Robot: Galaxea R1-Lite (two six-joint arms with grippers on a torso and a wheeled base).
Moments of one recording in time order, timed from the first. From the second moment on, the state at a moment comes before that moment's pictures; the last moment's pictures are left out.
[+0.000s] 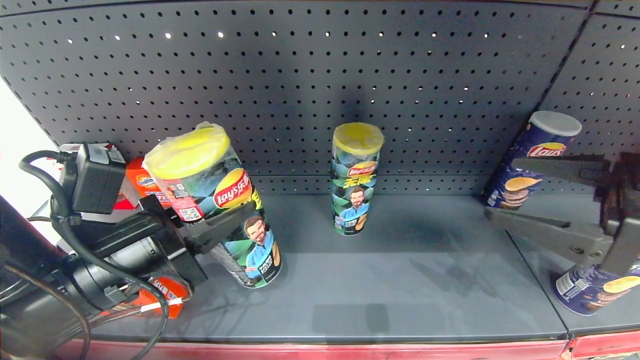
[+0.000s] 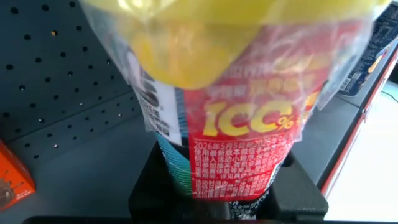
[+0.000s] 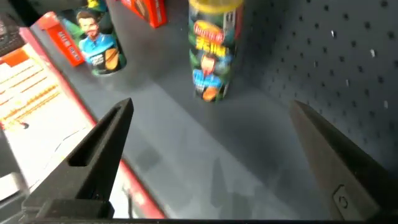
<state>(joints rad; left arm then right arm) -0.38 1.45 -0.37 -1.23 -0.42 -0.03 0.53 1.16 -0.83 -0.24 0.27 -0.21</state>
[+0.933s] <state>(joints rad) -0.38 1.49 -0.39 -1.23 -0.42 -0.03 0.44 1.63 -0.91 -0.69 0.64 -0.23</state>
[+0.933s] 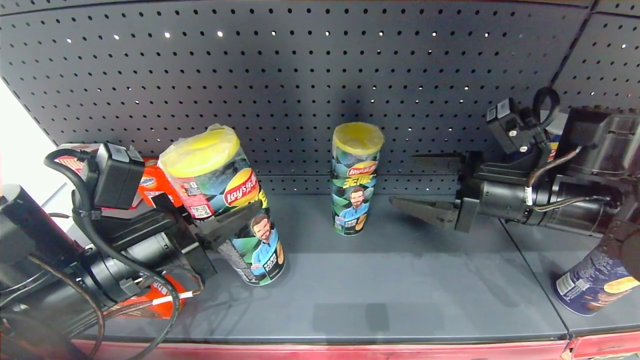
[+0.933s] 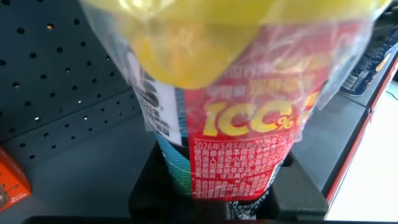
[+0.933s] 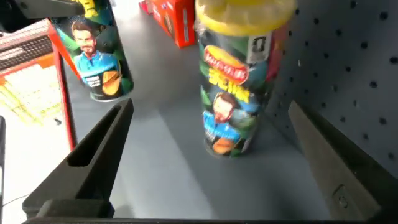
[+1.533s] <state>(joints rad) -0.38 1.51 -0.39 -1.24 -0.42 -0.03 0.41 1.89 -1.01 -0.84 0.75 -0.23</state>
